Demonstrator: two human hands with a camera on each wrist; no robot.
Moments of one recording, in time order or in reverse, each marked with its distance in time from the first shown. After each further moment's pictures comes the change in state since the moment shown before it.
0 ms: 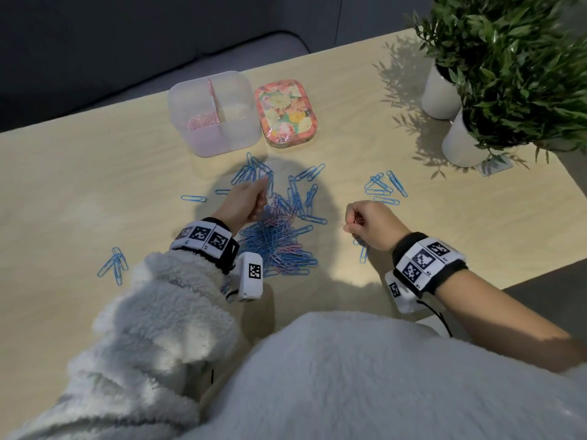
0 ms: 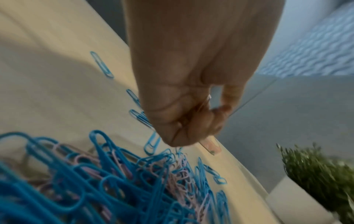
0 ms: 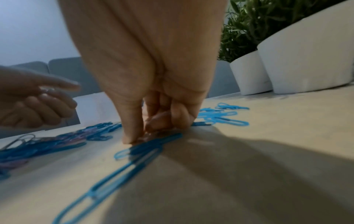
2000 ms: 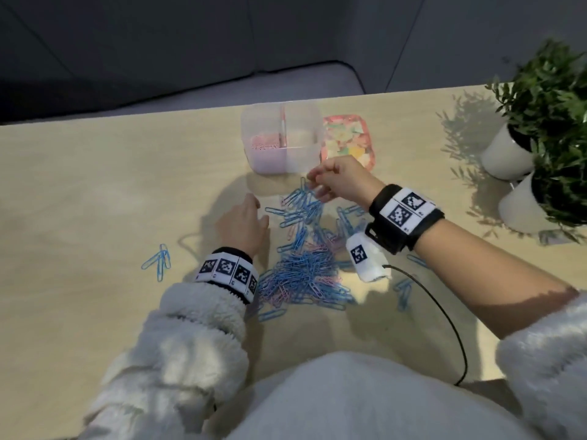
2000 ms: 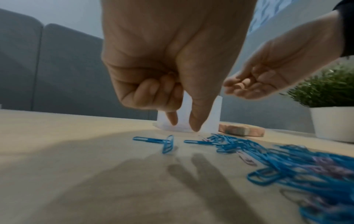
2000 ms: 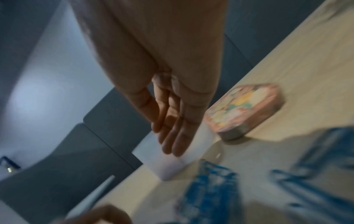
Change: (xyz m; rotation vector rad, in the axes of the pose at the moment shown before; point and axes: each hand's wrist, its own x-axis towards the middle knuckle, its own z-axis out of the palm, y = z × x) left_hand -0.017 -0.021 -0.062 0.948 0.563 0.150; right_hand 0.094 -0.167 -0.026 0.538 -0.175 -0.032
